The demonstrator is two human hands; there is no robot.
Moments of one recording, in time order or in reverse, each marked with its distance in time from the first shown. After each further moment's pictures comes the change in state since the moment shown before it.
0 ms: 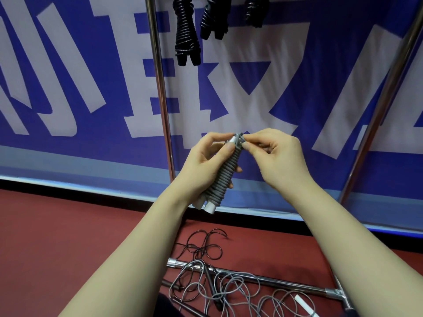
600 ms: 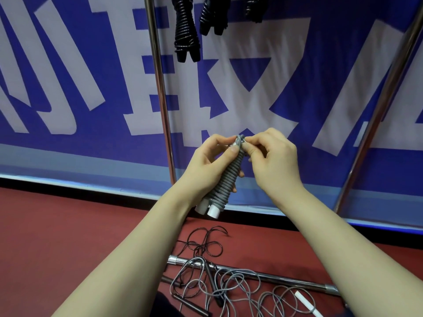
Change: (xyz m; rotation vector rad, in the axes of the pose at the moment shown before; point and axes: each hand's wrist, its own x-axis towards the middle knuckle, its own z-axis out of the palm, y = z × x) left_hand -0.005 -0.004 0.005 -0.043 -0.031 -0.052; right_hand -0.009 0.012 0.017 -0.093 0.146 -0.072
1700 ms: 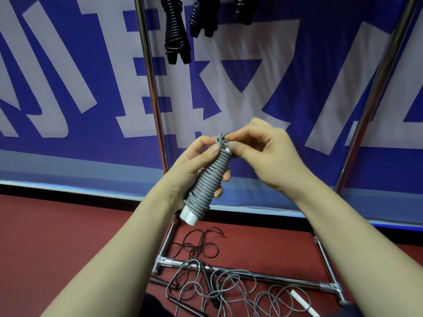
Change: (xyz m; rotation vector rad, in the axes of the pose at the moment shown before) left_hand -0.005 0.007 -0.011 -0.391 -0.186 -0.114; right_hand 0.014 -0.028 -0.027 0.398 -0.313 0.117
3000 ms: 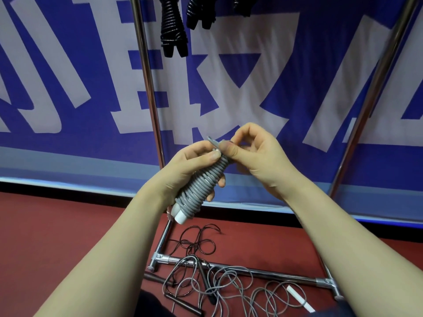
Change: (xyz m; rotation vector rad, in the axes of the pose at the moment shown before) left_hand 0.004 -0.003 -0.015 0.147 -0.055 -0.089; right_hand -0.001 0.016 0.006 0.299 -0.047 0.288
